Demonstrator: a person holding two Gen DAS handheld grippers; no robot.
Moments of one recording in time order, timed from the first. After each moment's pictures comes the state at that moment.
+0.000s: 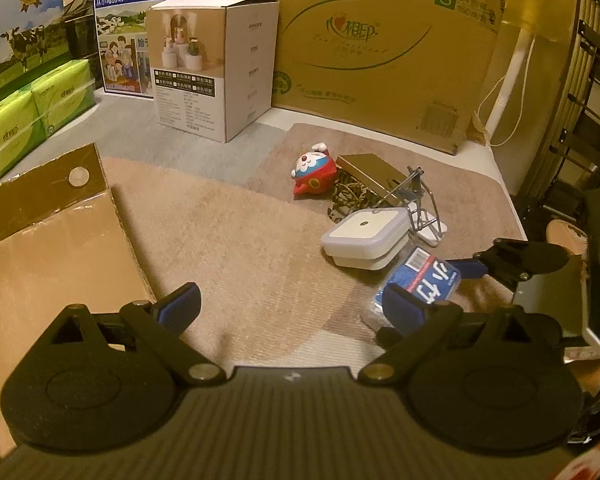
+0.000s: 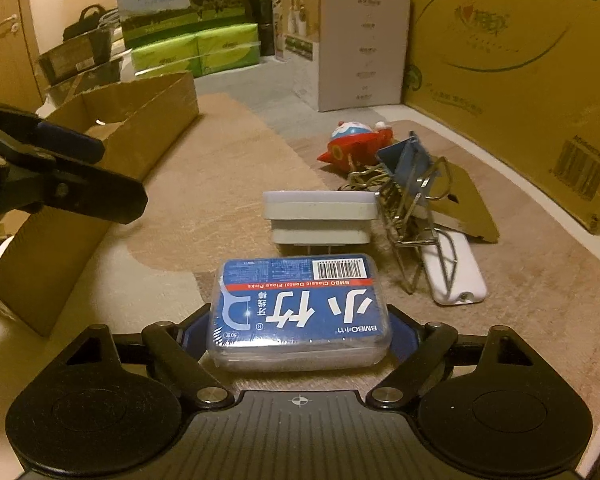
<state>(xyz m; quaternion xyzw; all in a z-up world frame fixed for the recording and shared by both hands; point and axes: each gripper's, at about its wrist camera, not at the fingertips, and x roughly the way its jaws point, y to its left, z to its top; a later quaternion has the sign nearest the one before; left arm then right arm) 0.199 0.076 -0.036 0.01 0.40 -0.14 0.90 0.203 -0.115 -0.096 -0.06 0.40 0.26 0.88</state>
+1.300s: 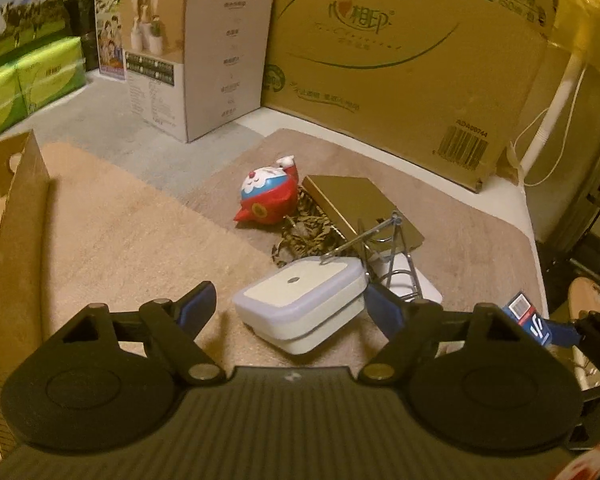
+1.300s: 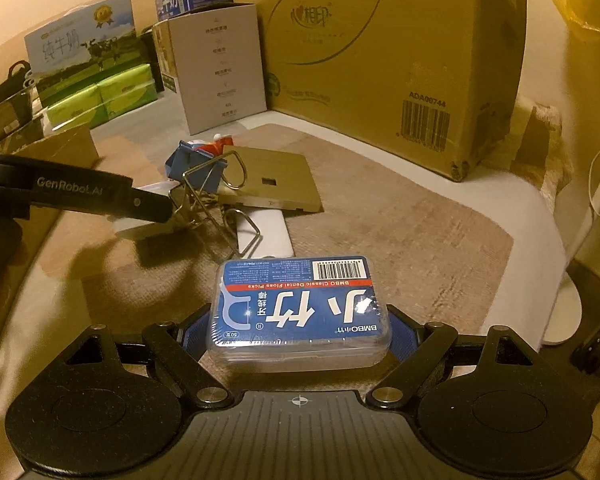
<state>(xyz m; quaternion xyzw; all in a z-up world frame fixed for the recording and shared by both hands) 0.259 -0.018 -0.069 -0.04 0.40 -0.07 0.91 0.200 -0.222 -0.087 0.00 0.39 0.16 0.91</state>
